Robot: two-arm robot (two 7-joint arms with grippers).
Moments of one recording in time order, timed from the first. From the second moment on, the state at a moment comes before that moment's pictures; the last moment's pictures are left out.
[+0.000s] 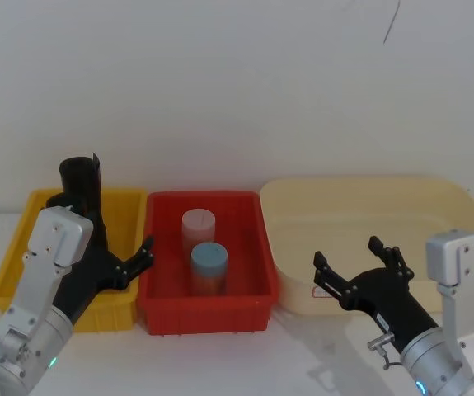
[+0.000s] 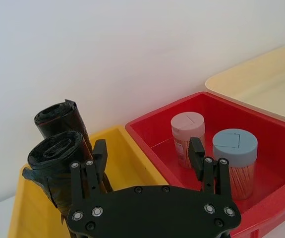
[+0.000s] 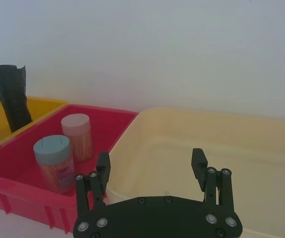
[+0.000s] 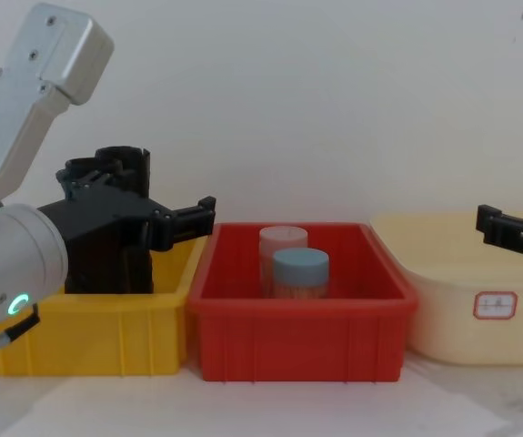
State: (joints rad) left arm -0.24 0.38 0.45 -1.63 -0.20 0.01 -0.01; right arm -0.01 0.34 -0.23 -1.77 0.29 0.03 0.07
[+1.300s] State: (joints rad) left arm -0.06 0.40 0.39 -1.80 -0.14 0.08 0.11; right arm -0.01 0.34 -0.23 -1.77 0.29 0.03 0.07
